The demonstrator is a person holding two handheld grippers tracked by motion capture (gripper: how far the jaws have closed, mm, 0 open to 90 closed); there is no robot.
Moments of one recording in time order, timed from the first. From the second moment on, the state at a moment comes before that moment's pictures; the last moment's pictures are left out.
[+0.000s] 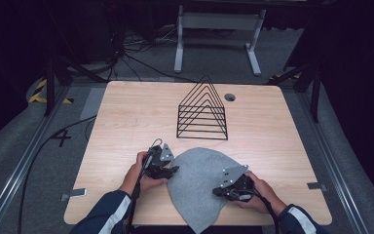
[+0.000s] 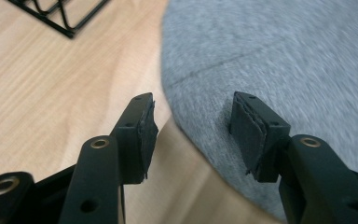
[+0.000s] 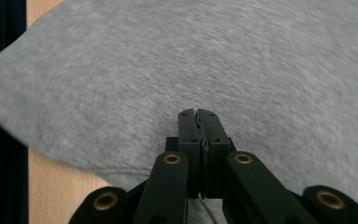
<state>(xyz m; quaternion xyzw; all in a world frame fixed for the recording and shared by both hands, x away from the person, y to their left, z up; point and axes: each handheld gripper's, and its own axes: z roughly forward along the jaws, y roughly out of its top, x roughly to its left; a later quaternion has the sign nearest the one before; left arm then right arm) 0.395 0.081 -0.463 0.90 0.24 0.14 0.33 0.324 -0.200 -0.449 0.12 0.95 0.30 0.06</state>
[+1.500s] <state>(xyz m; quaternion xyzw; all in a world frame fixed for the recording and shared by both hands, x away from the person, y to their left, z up) 0.395 0.116 -0.457 0.89 0.30 0.09 0.35 0.362 -0.242 -0.435 0.26 0.90 0.31 0.15</state>
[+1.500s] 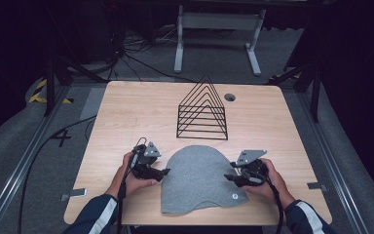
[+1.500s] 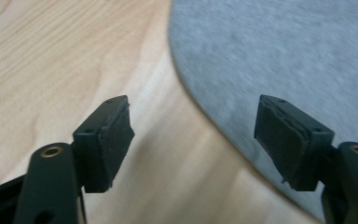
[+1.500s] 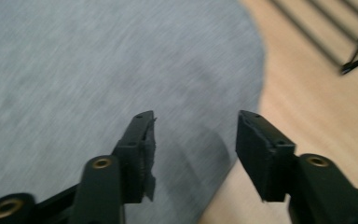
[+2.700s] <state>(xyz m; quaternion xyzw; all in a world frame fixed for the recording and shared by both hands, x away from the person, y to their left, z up) 0.420 0.085 -0.459 0.90 0.27 0.07 0.32 0.421 -0.202 -0.447 0.30 0.90 0.29 0.09</state>
